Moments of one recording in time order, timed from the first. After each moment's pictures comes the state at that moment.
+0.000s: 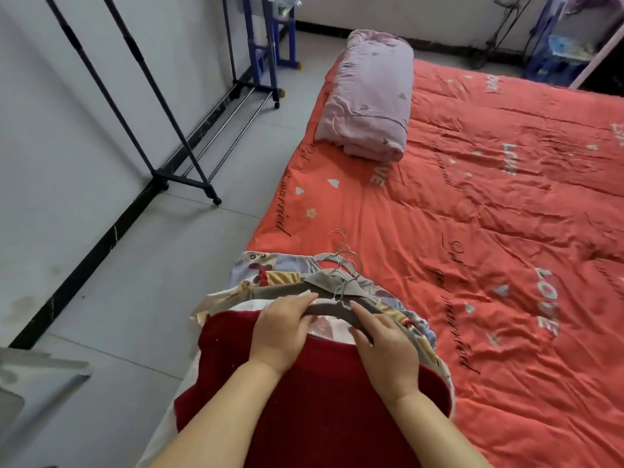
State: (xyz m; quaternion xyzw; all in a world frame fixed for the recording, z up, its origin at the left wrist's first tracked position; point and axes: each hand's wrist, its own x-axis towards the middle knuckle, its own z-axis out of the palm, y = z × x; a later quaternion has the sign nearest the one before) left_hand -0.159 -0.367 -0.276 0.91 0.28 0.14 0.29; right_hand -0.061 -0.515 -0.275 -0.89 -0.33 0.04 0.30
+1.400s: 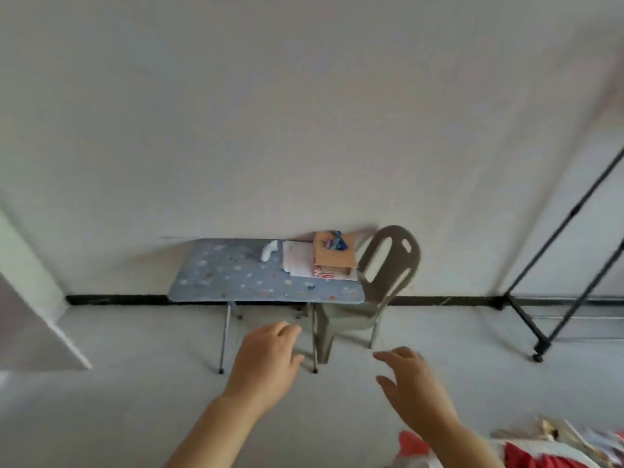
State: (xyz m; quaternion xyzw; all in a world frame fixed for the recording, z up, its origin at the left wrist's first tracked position) left_hand -0.790 -0.585 -0.077 0.67 0.73 0.15 -0.03; right_hand -0.569 -0.499 -0.090 -0.49 -0.85 0.18 0.08
